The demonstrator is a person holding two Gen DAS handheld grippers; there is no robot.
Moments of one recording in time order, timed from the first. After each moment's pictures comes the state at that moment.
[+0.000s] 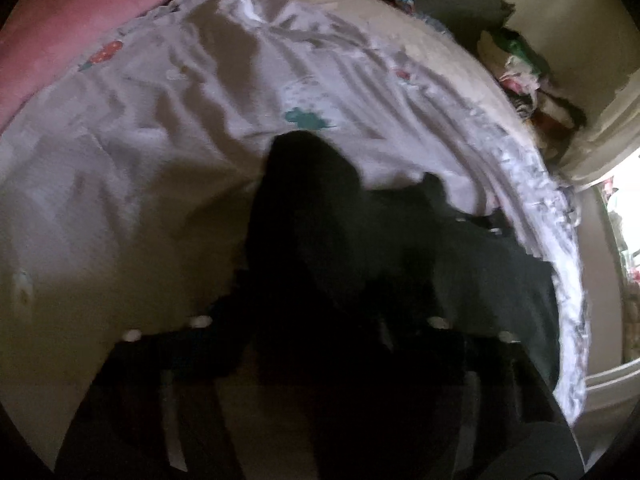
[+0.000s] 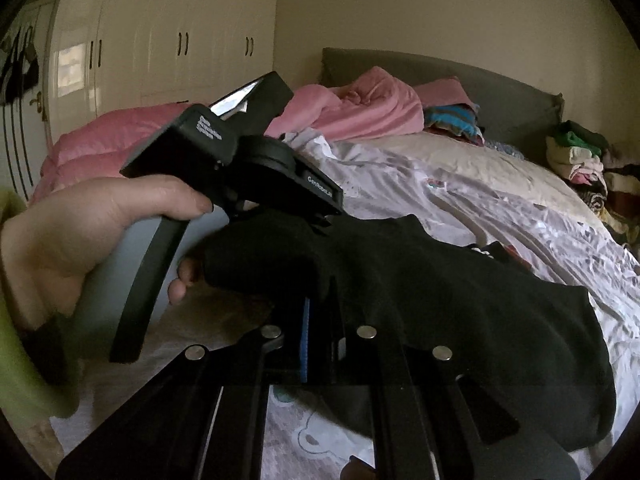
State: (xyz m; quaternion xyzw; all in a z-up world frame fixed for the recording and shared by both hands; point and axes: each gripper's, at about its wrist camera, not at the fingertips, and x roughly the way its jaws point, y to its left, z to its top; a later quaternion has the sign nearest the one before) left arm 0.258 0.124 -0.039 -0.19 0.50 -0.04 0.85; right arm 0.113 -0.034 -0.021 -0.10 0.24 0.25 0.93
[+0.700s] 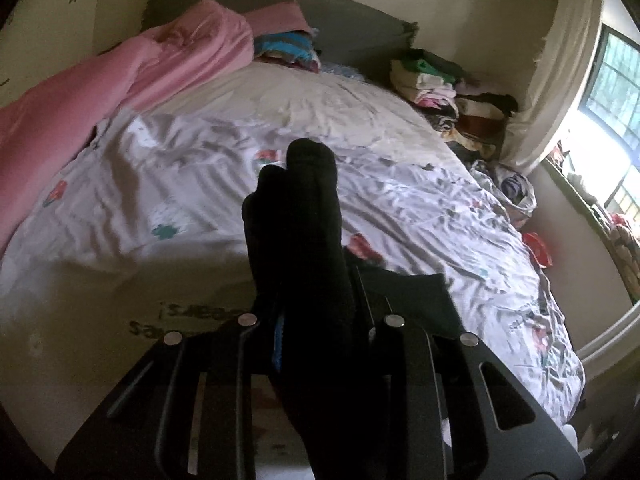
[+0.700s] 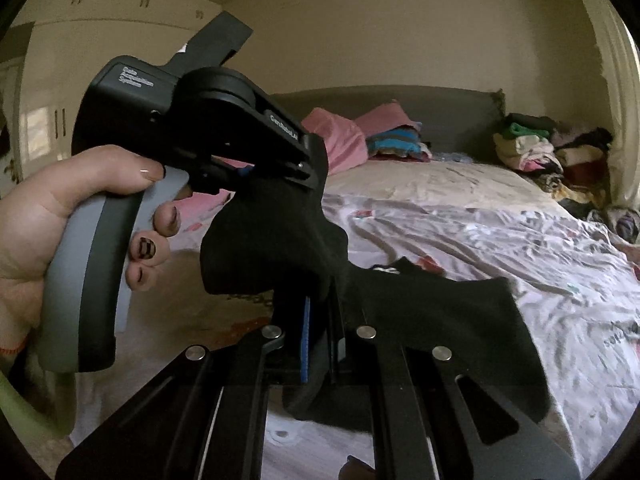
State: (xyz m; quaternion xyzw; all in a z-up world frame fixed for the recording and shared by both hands) left arm 0.221 -0.005 0.082 -0.11 0.38 -0.12 0.91; right arm 0.079 -0.144 0.024 -0.01 0.19 0.18 0.97
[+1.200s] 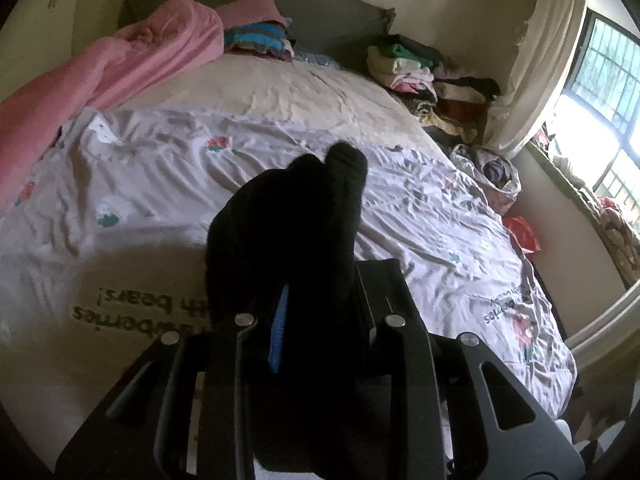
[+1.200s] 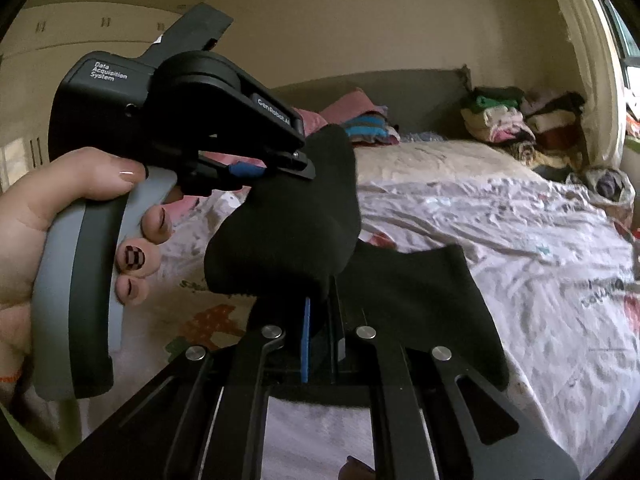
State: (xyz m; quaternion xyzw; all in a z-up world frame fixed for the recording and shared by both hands) left arm 0.217 -0.077 0.070 -0.10 0.39 -0.15 0.90; right arm 0.076 -0.204 0.010 0.05 0.21 0.14 0.97
